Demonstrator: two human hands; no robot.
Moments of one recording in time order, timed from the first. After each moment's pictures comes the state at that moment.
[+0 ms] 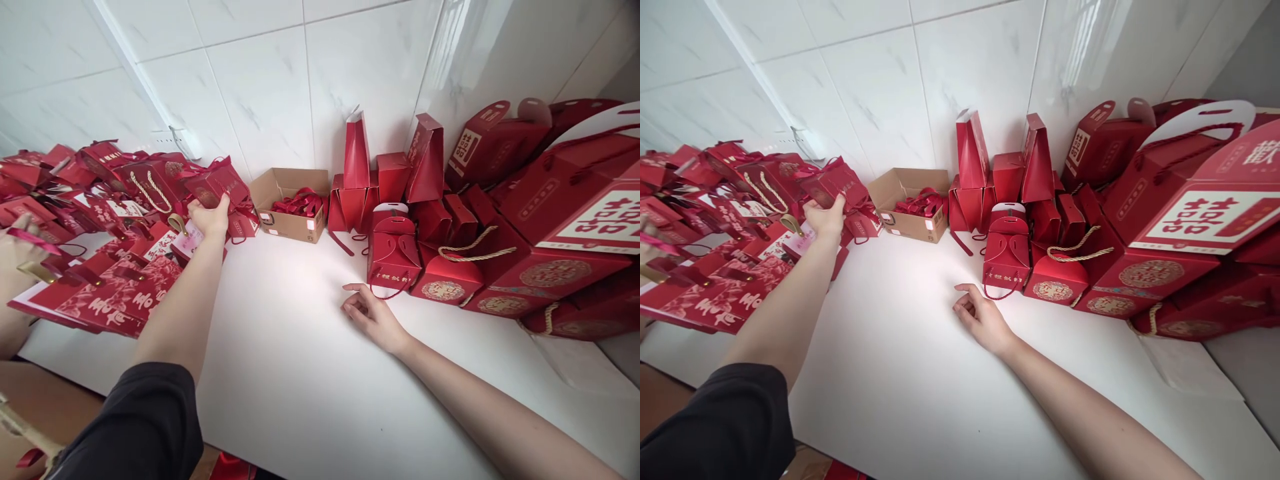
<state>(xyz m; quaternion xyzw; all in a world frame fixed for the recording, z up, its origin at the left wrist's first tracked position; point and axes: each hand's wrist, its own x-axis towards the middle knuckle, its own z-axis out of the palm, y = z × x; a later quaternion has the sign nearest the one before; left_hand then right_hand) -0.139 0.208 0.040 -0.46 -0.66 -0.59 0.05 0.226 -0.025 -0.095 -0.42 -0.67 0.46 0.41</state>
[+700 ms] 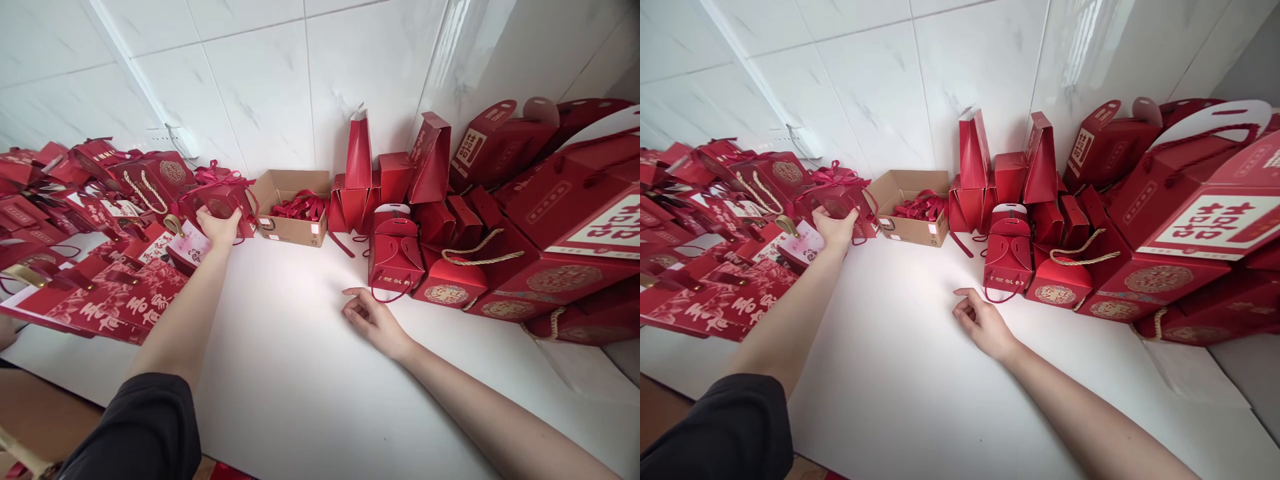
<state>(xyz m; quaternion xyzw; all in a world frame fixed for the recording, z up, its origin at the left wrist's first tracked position) -0.142 0.214 0.003 -0.42 -0.69 -0.59 0.08 0.225 -0.025 -0.094 -0.43 -0.67 0.46 0.39</state>
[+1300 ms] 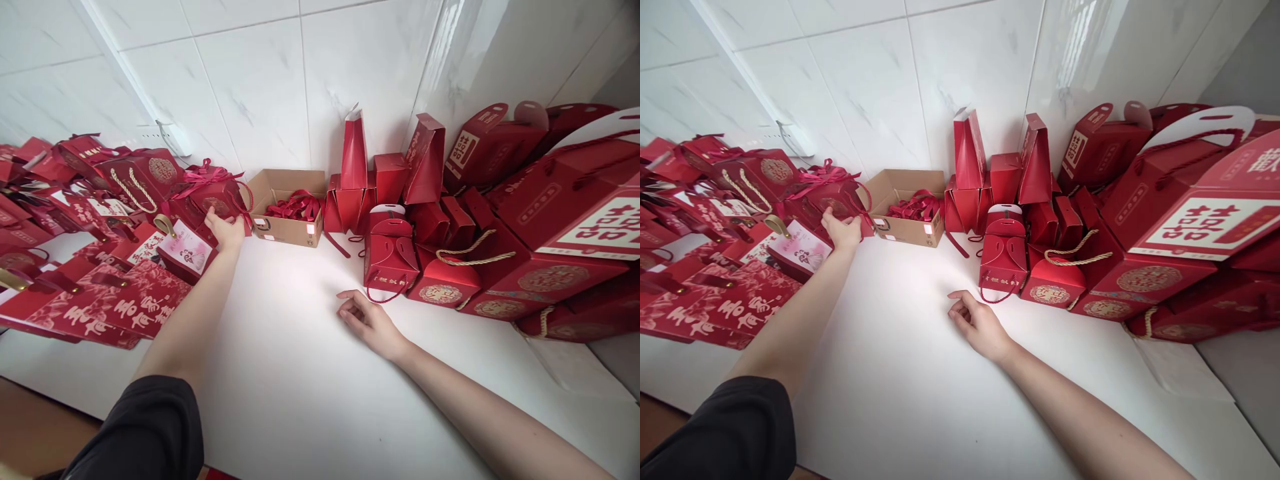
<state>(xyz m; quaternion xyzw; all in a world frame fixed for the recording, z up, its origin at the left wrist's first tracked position) -0.109 0.207 -0.009 -0.45 -0.68 -0.58 -0.01 0.225 -0.026 -0.089 -0.43 -0.68 0.45 0.38</state>
